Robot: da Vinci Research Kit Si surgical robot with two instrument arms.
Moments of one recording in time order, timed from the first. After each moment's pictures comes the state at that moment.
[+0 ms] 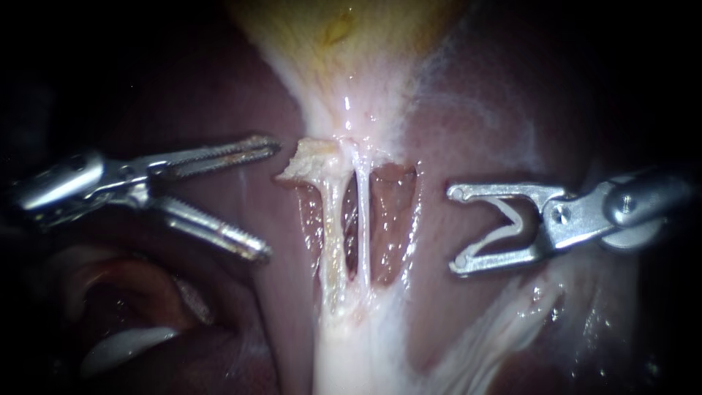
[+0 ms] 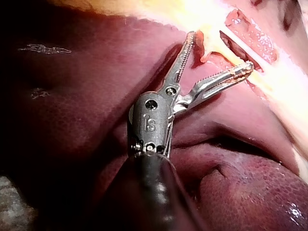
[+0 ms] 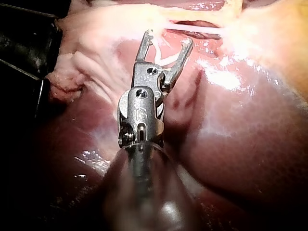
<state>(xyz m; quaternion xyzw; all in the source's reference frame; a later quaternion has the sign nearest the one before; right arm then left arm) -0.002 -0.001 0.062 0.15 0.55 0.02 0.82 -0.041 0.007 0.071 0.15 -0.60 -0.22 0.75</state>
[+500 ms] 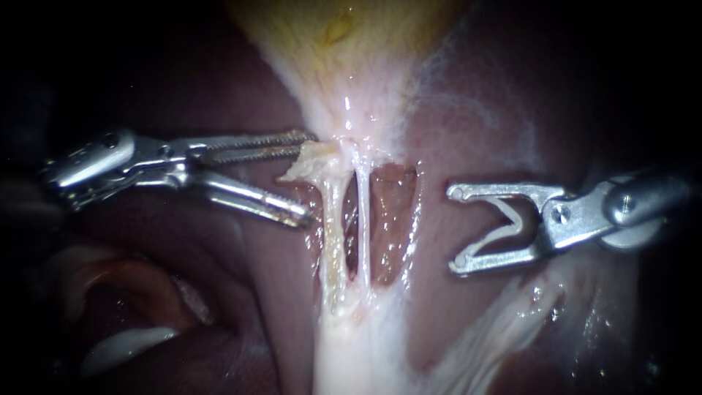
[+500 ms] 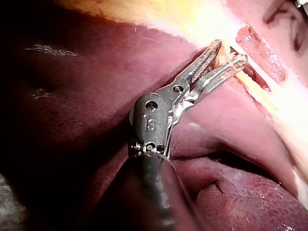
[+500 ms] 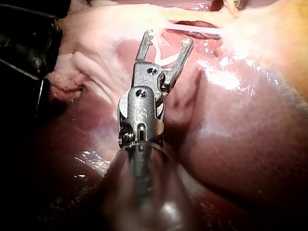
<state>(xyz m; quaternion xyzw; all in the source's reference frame) -0.002 -0.001 0.062 0.15 0.55 0.02 0.82 -0.042 0.008 0.072 0.17 -0.59 -0.26 0.74</state>
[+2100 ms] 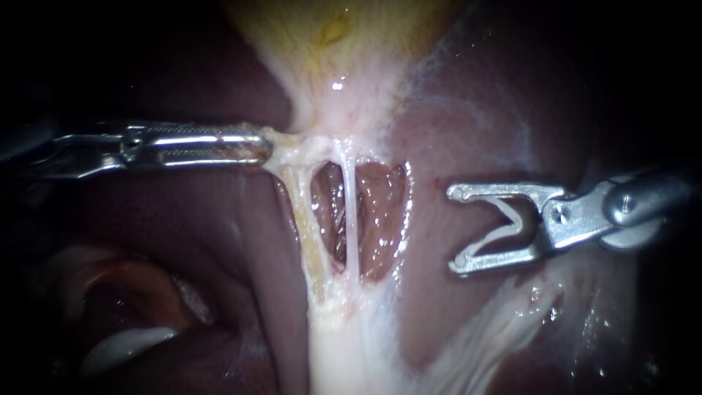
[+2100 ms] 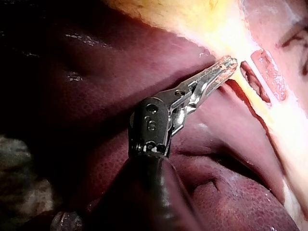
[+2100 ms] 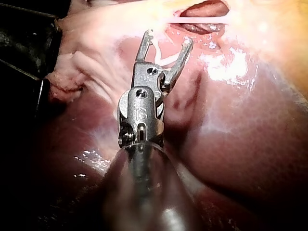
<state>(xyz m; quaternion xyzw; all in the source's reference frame) -0.002 -0.001 0.062 0.15 0.55 0.02 0.82 -0.035 0.010 0.064 0.19 -0.58 -0.31 0.73</state>
